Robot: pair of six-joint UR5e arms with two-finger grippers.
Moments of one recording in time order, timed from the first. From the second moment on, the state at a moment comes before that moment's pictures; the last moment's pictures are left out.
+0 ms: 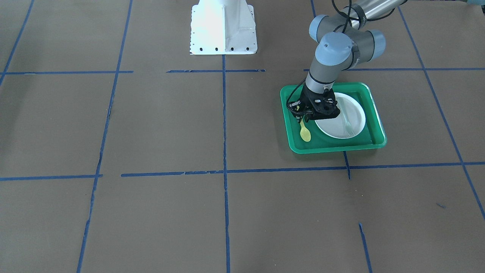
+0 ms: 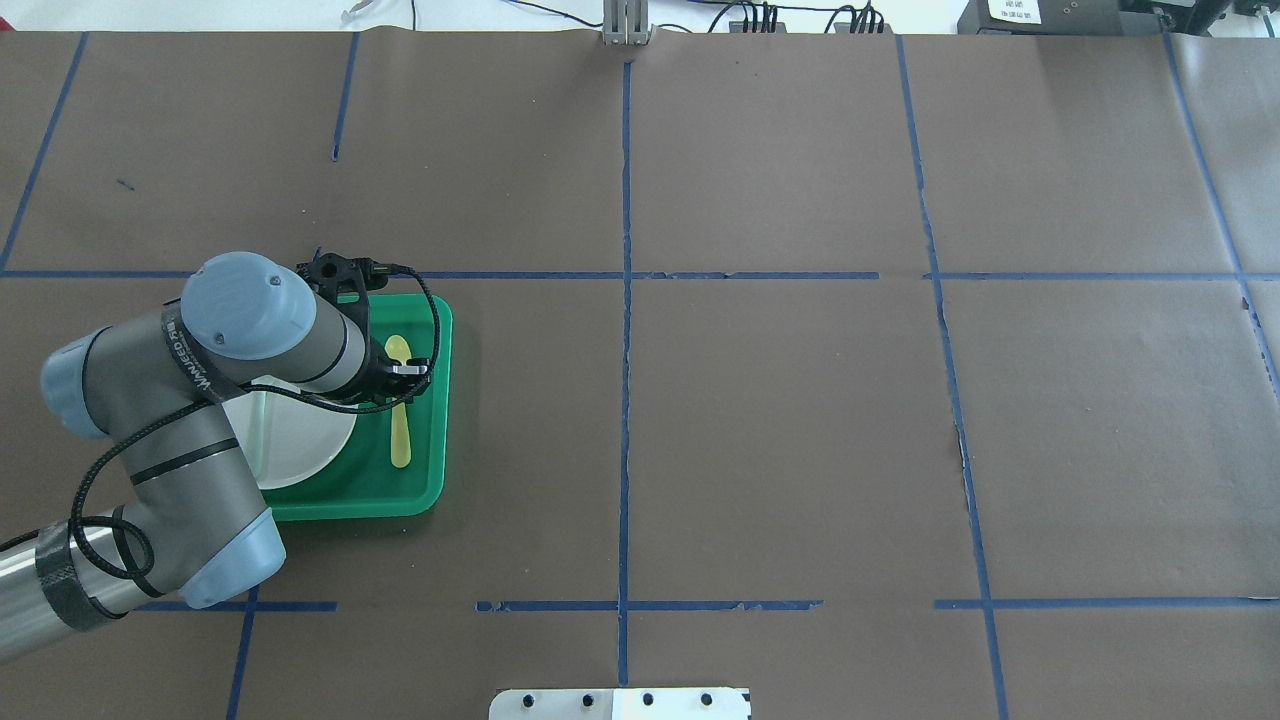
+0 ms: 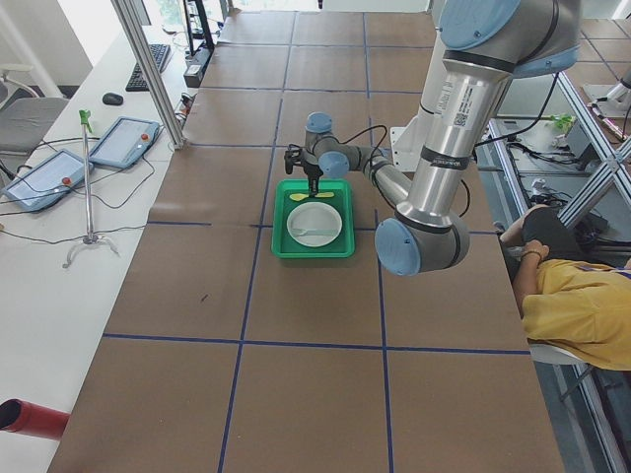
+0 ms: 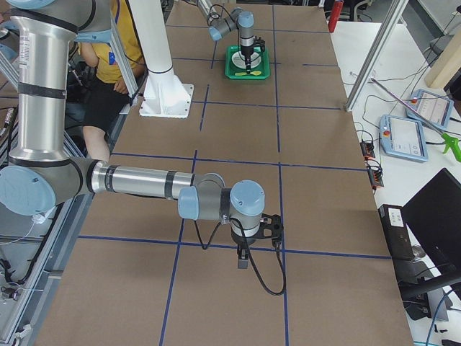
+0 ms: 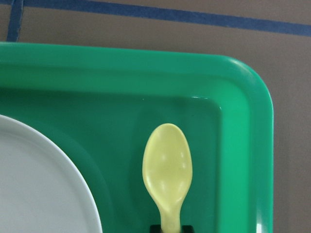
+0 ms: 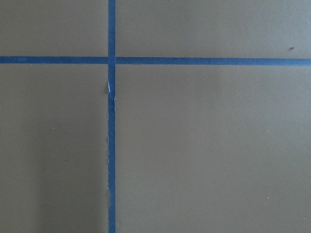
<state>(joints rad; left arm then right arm) -0.58 -1.92 -1.75 -1.83 -1.88 -1.25 1.58 -1.70 1.64 -1.50 2.28 0.01</state>
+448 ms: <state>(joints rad) -0.63 -1.91 -1.82 -1.82 -1.89 -1.24 1.58 -1.70 1.64 -1.50 2.28 0.01</state>
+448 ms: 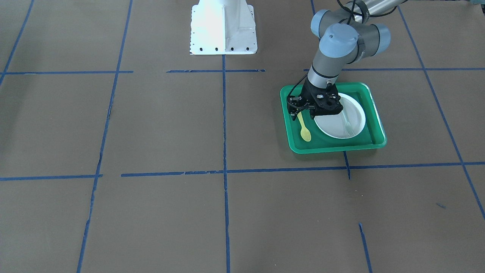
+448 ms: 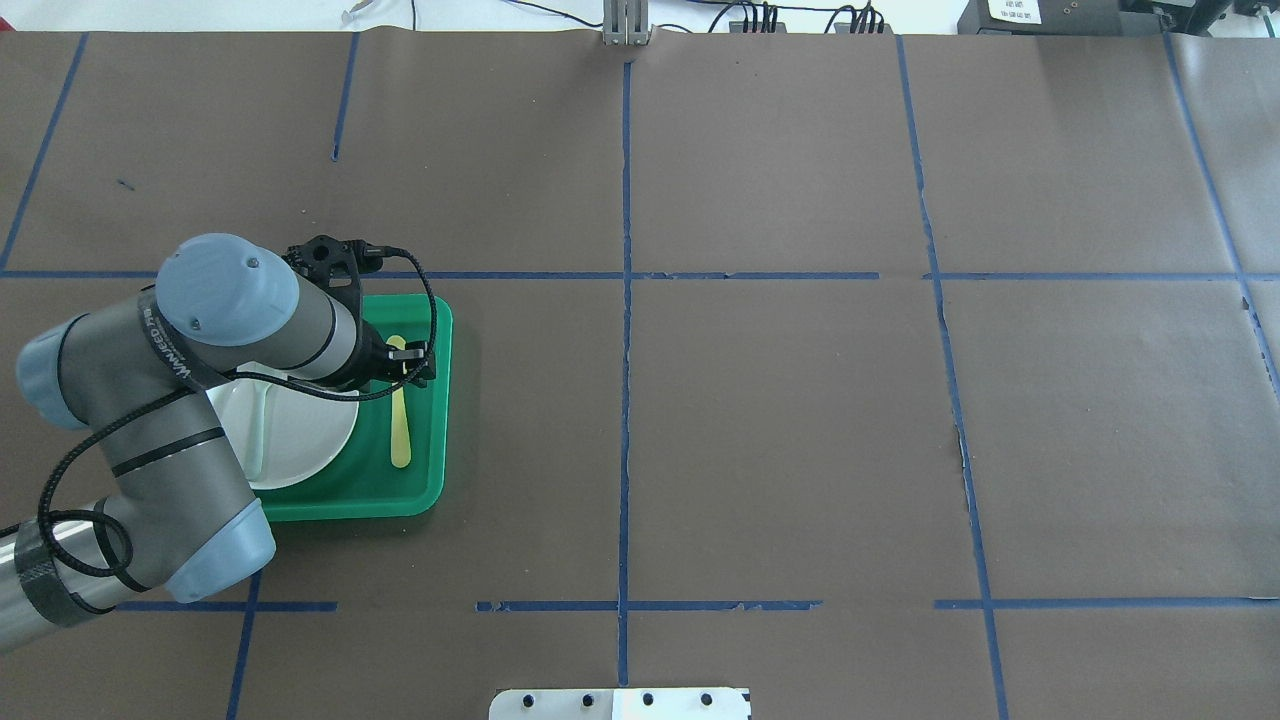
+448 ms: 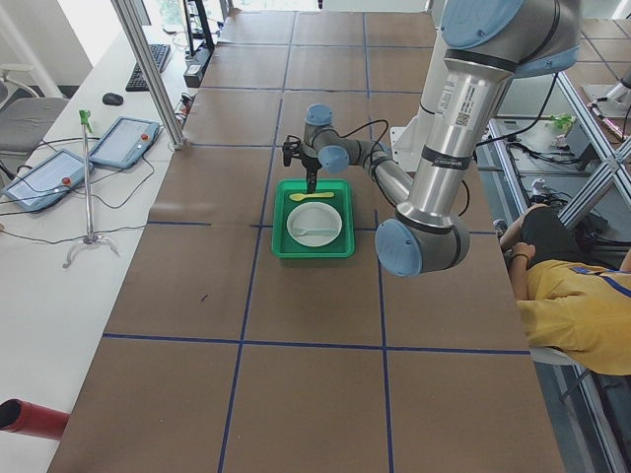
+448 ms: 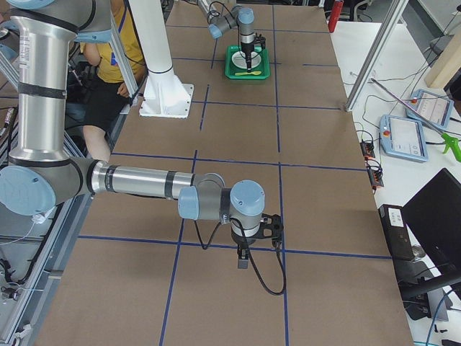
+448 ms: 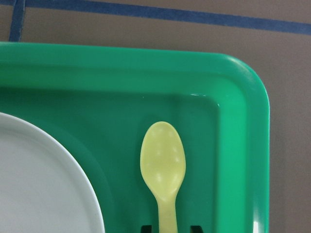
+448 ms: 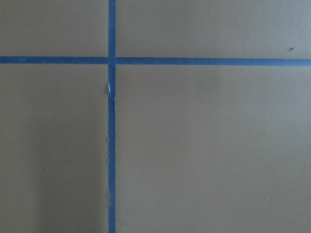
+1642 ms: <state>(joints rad) -1.46 -1.55 -1.84 -1.56 -2.17 0.03 1.58 -1.70 1.64 -1.50 2.28 0.01</state>
